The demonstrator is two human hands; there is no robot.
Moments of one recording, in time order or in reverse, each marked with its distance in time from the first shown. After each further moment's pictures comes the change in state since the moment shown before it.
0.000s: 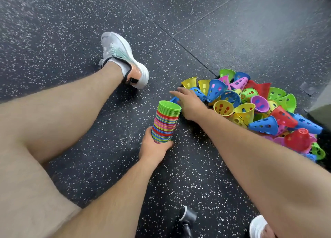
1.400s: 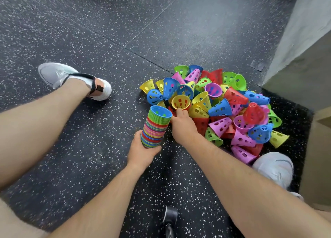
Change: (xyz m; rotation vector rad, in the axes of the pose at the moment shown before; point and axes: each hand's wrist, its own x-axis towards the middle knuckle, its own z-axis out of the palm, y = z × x) left_hand -0.019 0.025 0.058 0.178 -0.095 0.269; right_hand -0.129 0.038 0.008 -0.153 0.083 0.334
